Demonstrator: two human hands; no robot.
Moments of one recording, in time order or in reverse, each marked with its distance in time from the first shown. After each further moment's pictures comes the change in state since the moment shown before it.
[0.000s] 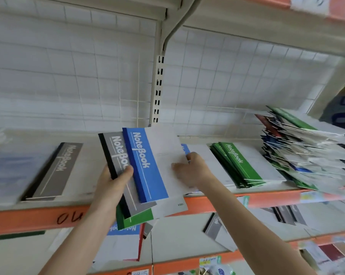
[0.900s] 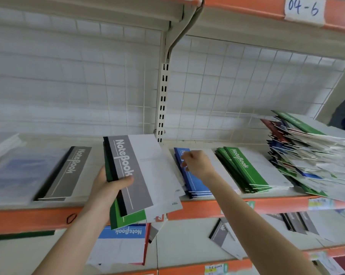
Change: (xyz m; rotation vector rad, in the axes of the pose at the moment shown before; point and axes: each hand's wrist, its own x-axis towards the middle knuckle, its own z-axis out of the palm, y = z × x) left_hand 0.001 0.012 -0.020 0.053 -0.016 -0.004; right_hand 0.017 -0.009 -0.004 -0.140 0.053 -0.125
